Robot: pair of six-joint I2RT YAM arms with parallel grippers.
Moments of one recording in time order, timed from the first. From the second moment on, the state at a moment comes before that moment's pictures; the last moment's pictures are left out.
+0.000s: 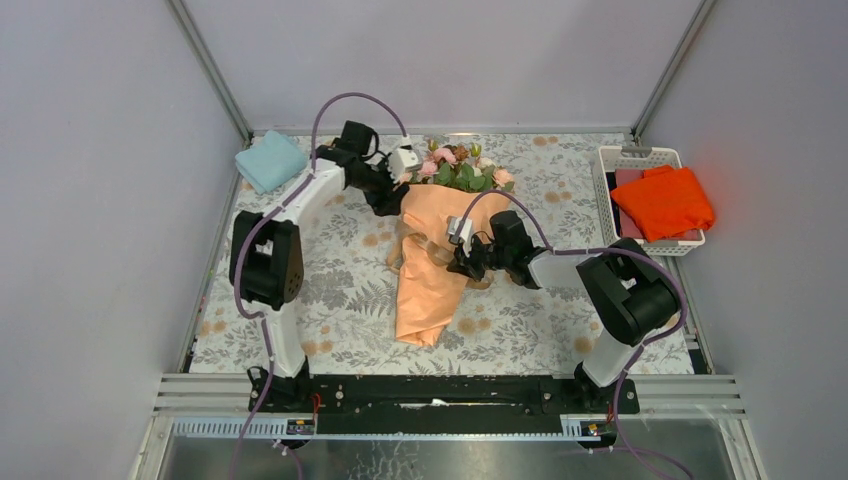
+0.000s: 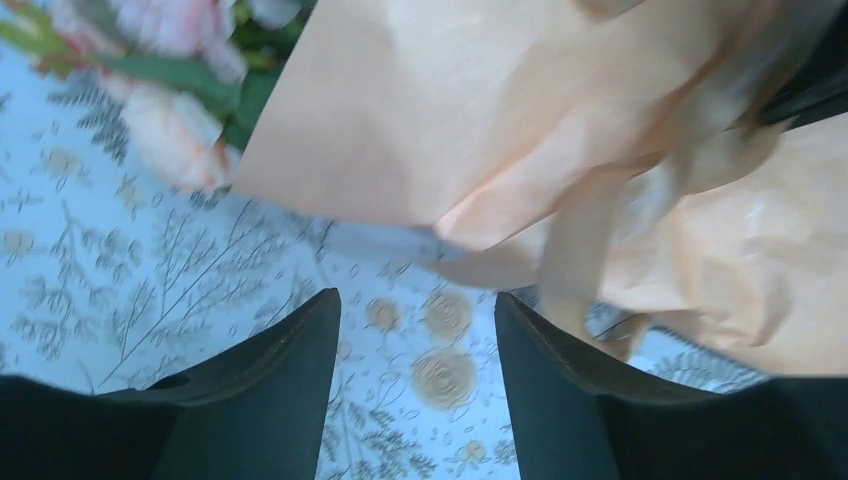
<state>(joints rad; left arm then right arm) -0.30 1.93 1.60 -0.69 0.59 0.73 0.54 1.71 0.70 0.37 -0.65 -0.41</state>
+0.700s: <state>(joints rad) -0.32 1.97 1.36 -0.42 0.51 0.94 0.54 1.71 0.70 0.34 -0.66 -0.41</state>
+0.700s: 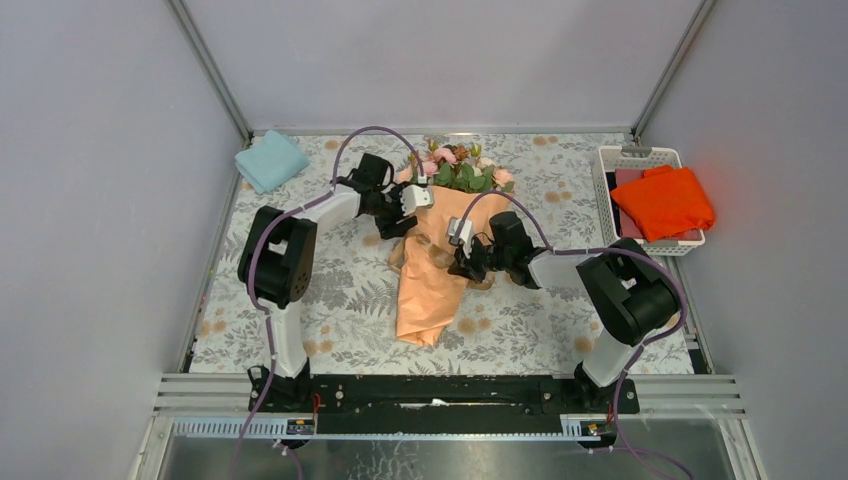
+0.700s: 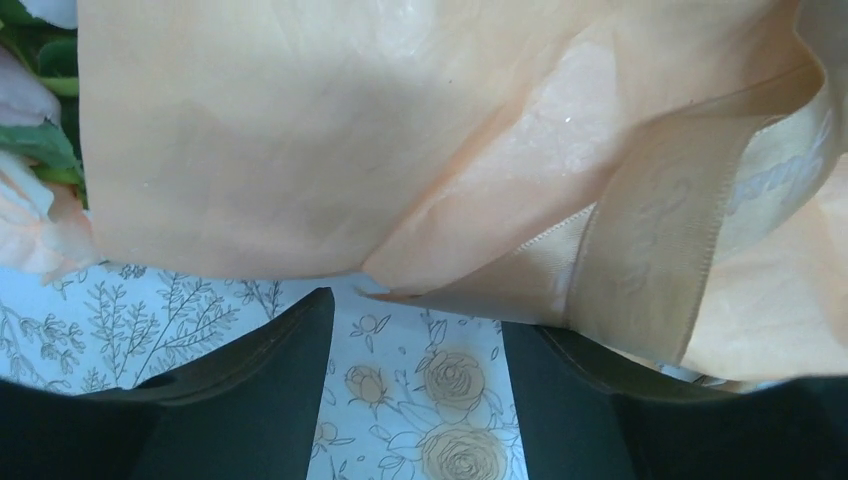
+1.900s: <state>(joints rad) -0.17 1.91 1.23 -0.30 0.21 0.69 0.27 1.37 0.77 -0.24 -0.87 0.29</state>
